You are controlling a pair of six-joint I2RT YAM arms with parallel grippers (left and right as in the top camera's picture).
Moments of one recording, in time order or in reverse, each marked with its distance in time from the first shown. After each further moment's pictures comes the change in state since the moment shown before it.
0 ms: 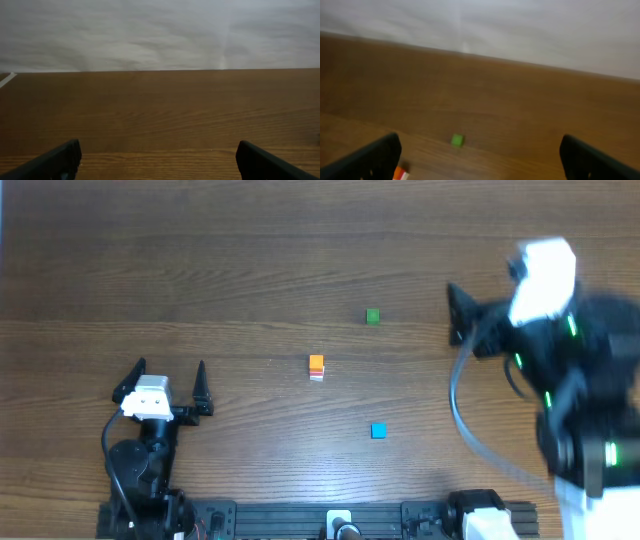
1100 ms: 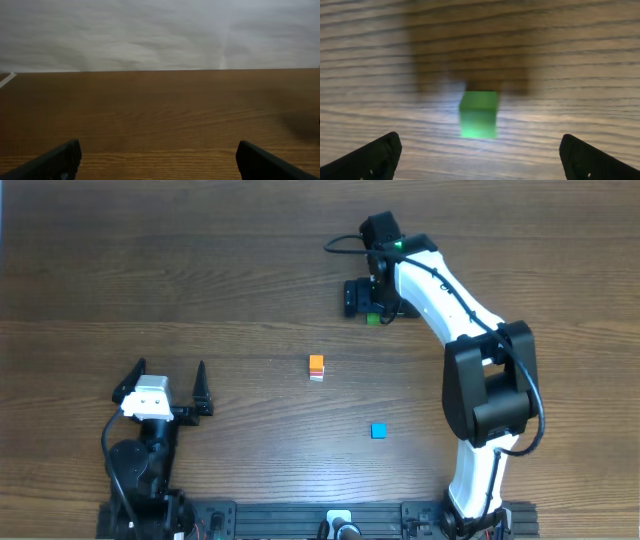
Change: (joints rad) left arm 0.000 0.000 0.000 0.000 0.000 0.000; right arm 0.237 1.054 0.197 -0.074 0.129 0.372
